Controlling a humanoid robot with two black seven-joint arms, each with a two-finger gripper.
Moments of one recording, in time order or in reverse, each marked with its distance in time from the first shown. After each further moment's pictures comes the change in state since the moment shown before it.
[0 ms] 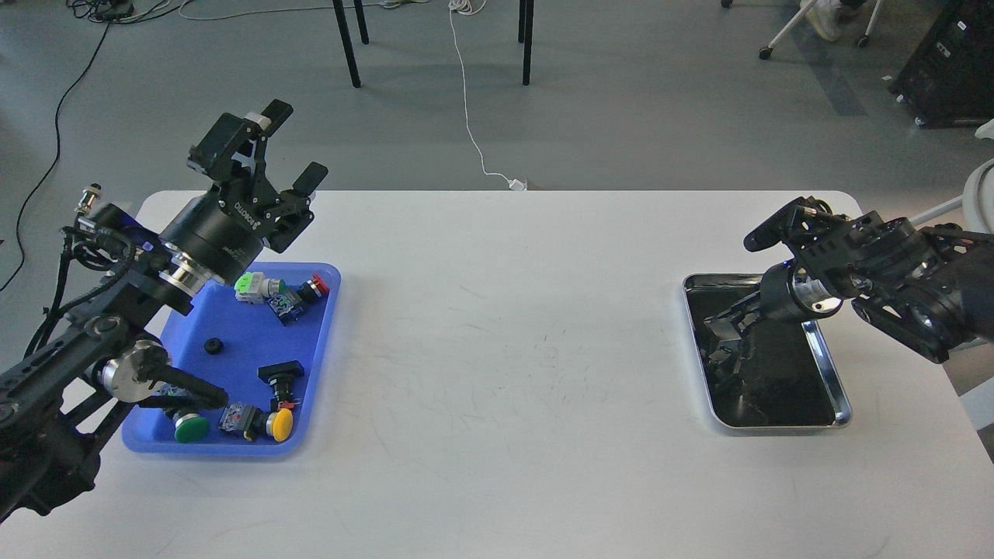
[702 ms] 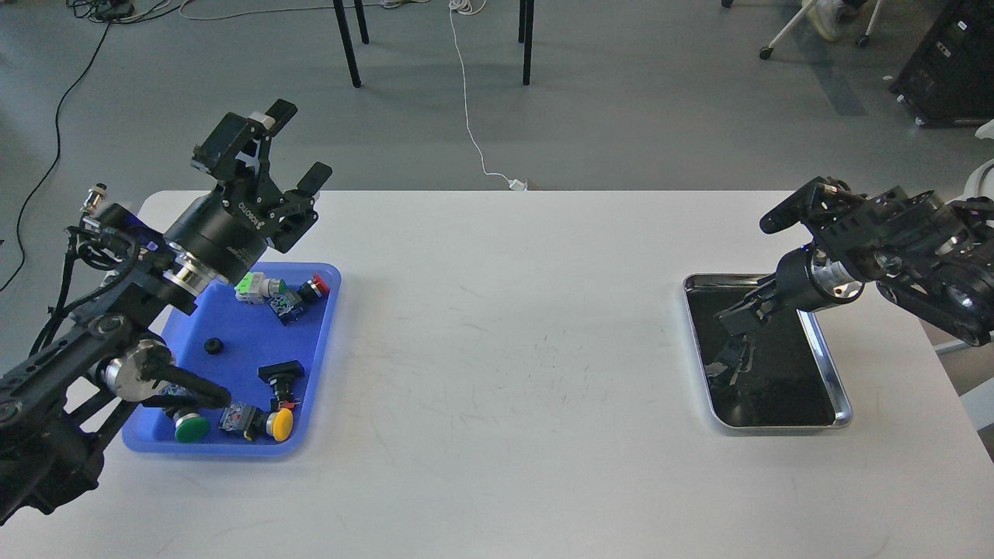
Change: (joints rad) left arm -0.005 -0.002 0.005 0.000 -0.001 -0.002 0.002; right arm 0.057 -0.079 0.012 0.116 -0.008 0.069 0.000
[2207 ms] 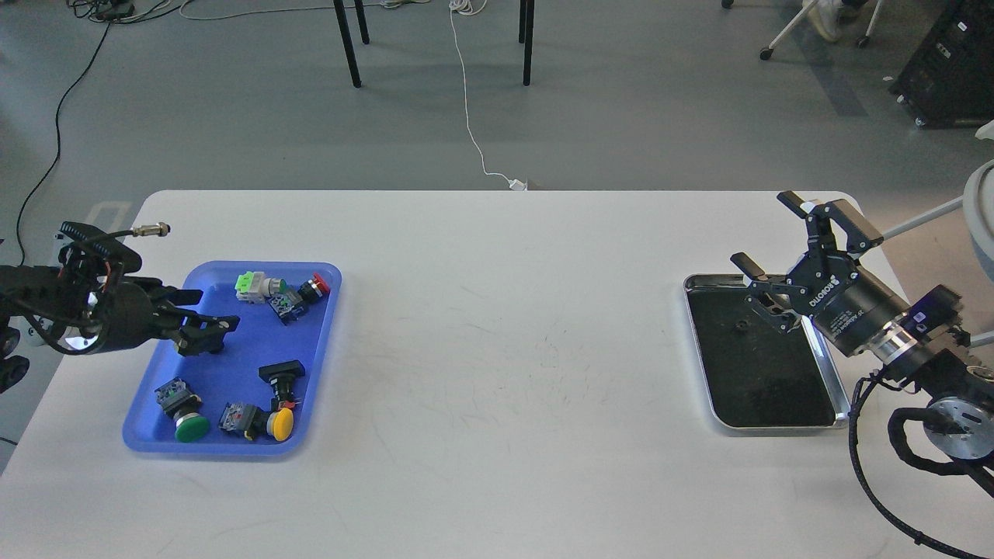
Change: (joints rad) left arm -0.378 0.330 0.564 0.310 1.207 0.045 -0.093; right arm -0.800 -0.179 1.013 0.386 1.402 0.083 0.000
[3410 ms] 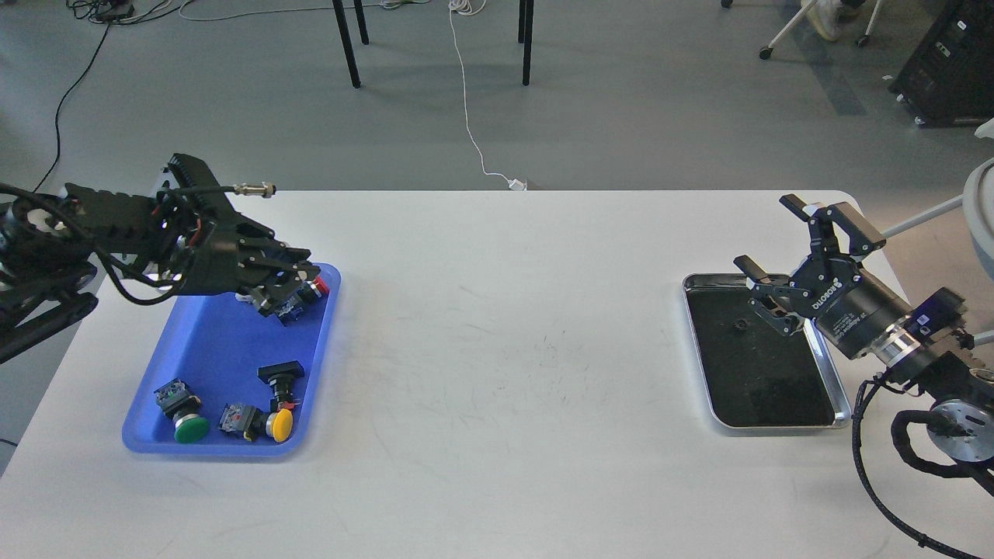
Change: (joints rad) left arm -0.162 0.049 0.238 -0.184 0.173 -0.048 0.000; right arm -0.006 -0.003 -0.003 -0.004 0.002 0.000 0.000
